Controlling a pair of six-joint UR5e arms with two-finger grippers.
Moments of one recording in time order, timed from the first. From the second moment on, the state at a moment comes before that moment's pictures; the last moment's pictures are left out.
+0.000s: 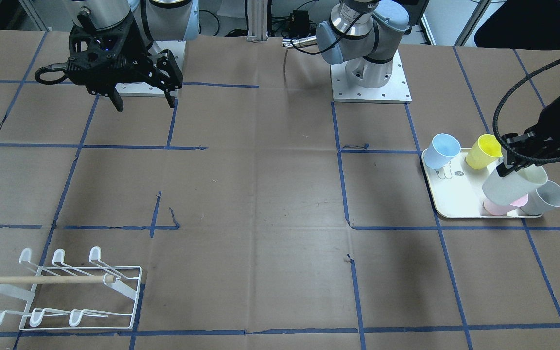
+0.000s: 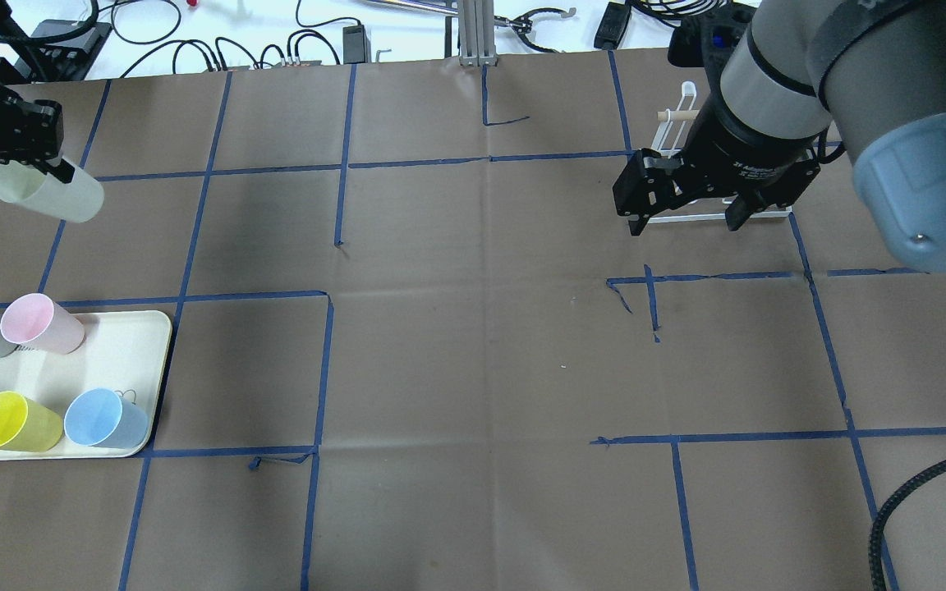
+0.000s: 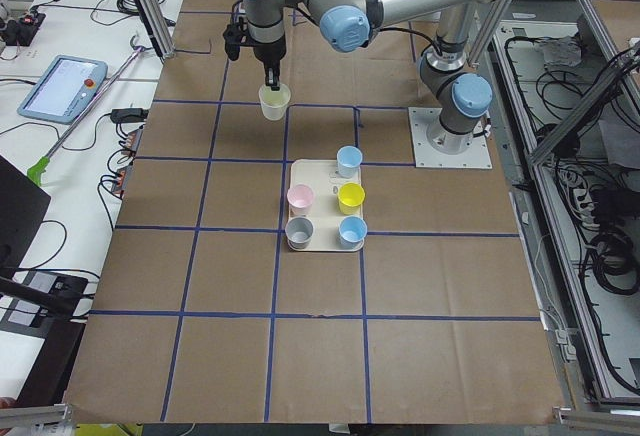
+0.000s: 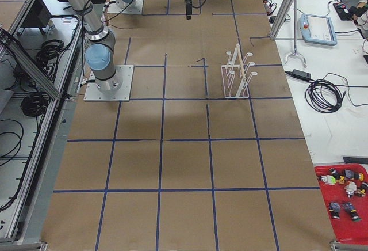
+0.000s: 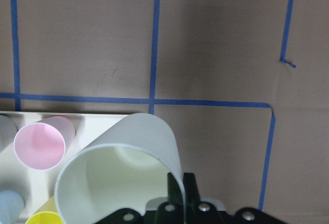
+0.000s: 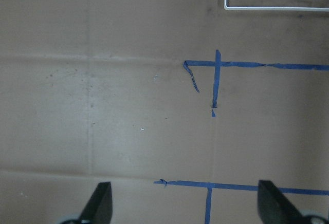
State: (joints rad) left arm -1.18 -1.73 -1.42 -1.55 1.45 0.38; right arm 1.64 -1.68 1.69 -1.67 -1.47 0.03
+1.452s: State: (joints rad) left arm -1.36 -1.79 -2.03 -0.10 0.64 0.35; right arm 1.64 -1.61 2.06 -2.83 -0.86 0.60
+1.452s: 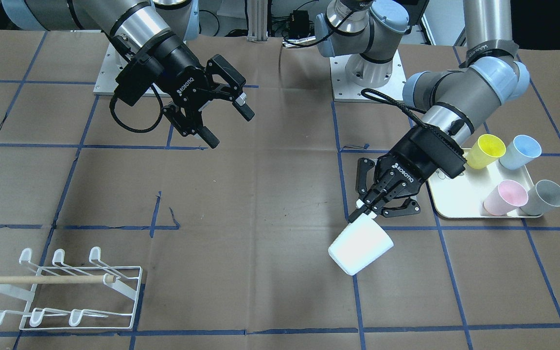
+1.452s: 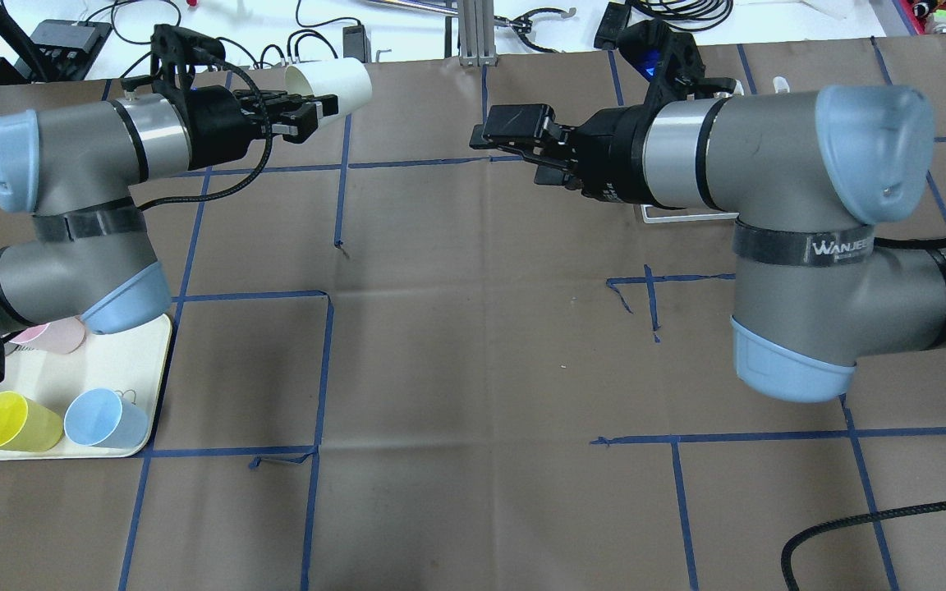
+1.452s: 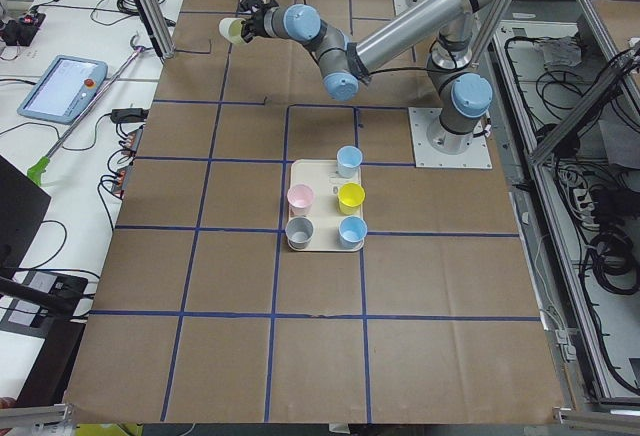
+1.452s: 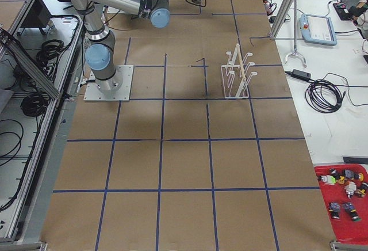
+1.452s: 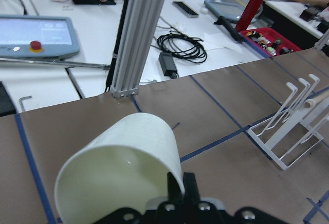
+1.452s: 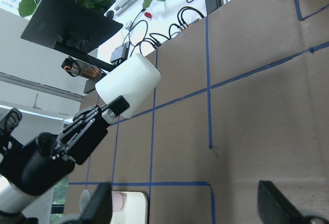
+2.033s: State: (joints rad) left arm -1.49 -1.79 -2.08 0.13 0.70 0.08; right arm 1.62 -1.54 2.08 -2.98 -0.88 0.84
